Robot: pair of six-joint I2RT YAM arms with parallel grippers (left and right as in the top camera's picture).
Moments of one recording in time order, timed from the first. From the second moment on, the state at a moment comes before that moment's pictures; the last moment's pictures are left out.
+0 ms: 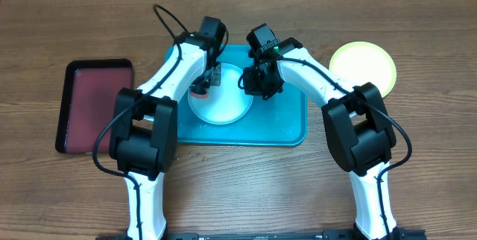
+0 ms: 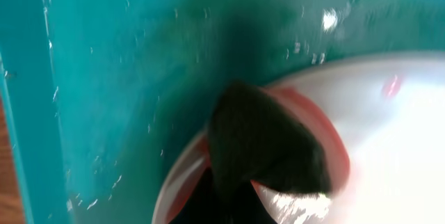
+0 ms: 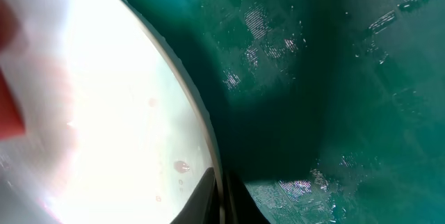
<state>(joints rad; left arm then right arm) -0.30 2.18 1.66 -0.89 -0.21 -0.31 0.49 2.26 1.73 -0.83 -0.24 0.44</state>
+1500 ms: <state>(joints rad) -0.32 2.18 1.72 -0.96 0.07 -0.41 0.49 2.26 1.73 -0.83 -0.24 0.44</state>
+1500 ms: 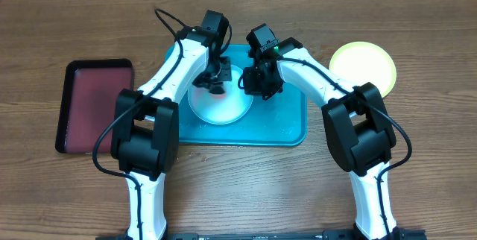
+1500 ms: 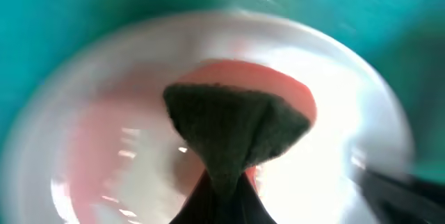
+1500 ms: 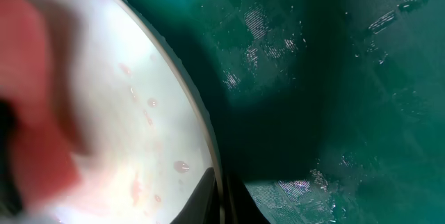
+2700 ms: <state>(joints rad) 0.36 2.03 1.85 -1.20 -0.09 -0.46 0.49 2.26 1.73 -0.83 -0.23 0.44</state>
